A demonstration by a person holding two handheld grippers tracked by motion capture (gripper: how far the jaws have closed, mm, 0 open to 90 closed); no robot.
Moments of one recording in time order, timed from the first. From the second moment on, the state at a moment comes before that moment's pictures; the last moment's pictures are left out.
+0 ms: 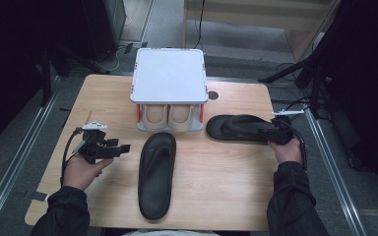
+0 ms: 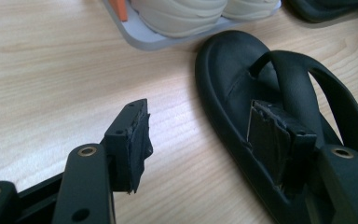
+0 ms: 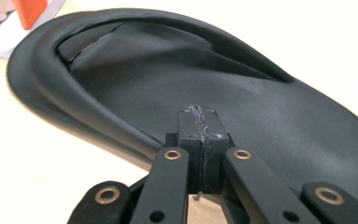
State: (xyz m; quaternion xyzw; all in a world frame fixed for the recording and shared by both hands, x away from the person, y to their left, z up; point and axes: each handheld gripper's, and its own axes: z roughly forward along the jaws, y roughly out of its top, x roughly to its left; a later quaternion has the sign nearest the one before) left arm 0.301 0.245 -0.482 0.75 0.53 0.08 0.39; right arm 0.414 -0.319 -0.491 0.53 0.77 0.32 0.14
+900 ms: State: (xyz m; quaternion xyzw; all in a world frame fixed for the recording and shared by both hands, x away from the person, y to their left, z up) left arm 0.325 0.244 -0.480 0.75 0.53 0.07 0.39; right arm 0.373 -0.267 -0.490 0.50 0.80 0.32 0.11
